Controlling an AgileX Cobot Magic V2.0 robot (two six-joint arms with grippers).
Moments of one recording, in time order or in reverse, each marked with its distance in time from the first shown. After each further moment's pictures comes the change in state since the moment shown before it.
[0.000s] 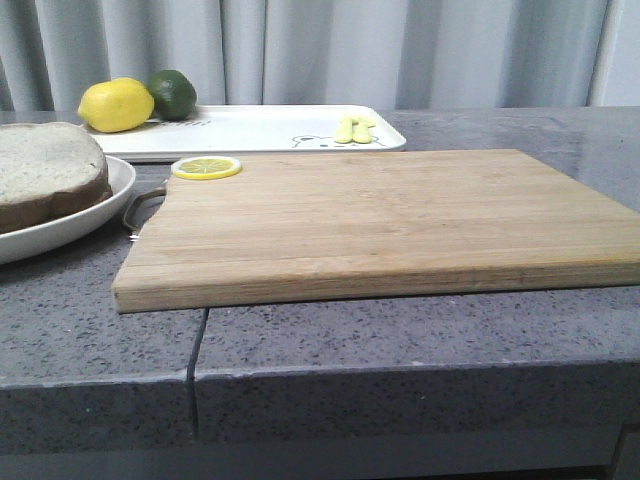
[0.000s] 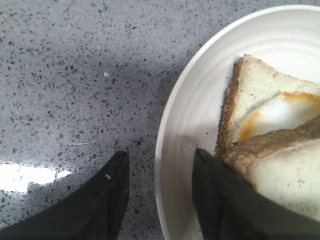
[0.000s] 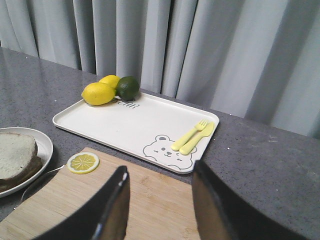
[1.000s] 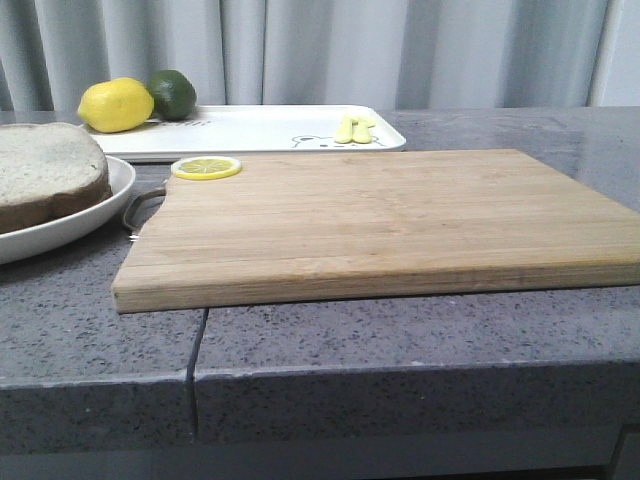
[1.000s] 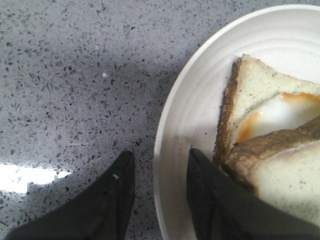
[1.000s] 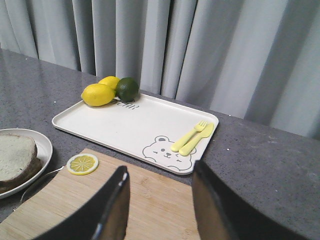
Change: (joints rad) left arm 0.000 0.004 0.000 0.000 -0.002 0.004; right arm 0.000 0.000 0.000 0.000 -0.003 -0.002
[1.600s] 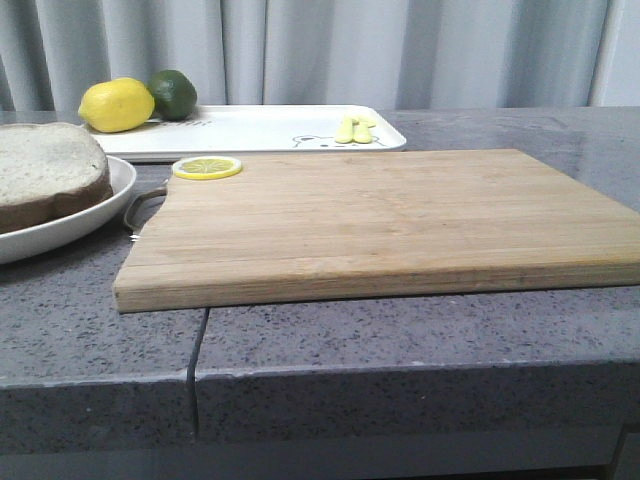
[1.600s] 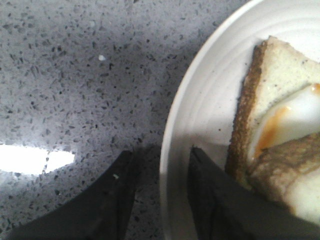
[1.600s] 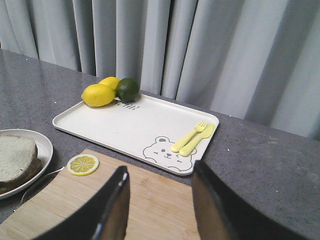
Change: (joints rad) left arm 0.000 0.065 0.000 -0.011 0.006 0.000; right arm 0.000 0.000 0.000 0.000 -0.001 0.000
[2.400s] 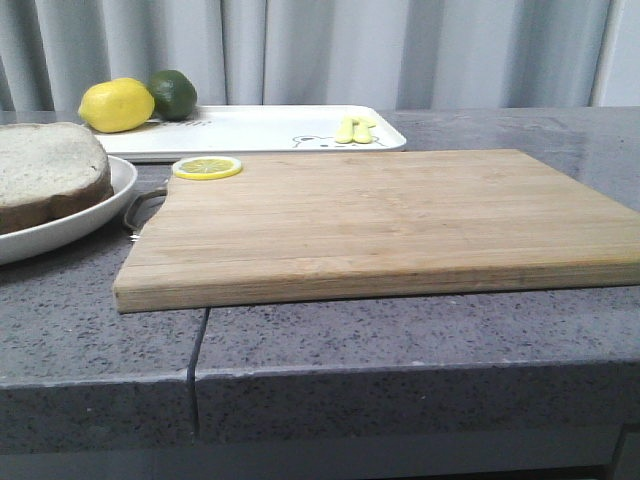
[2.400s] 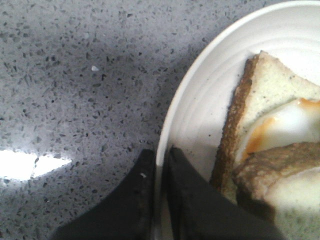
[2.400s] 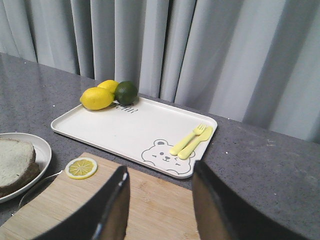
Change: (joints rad) left arm -0.002 0.000 -0.004 -0.033 -0.012 -0.008; right arm 0.000 0.000 0.000 0.002 -0.013 0.000
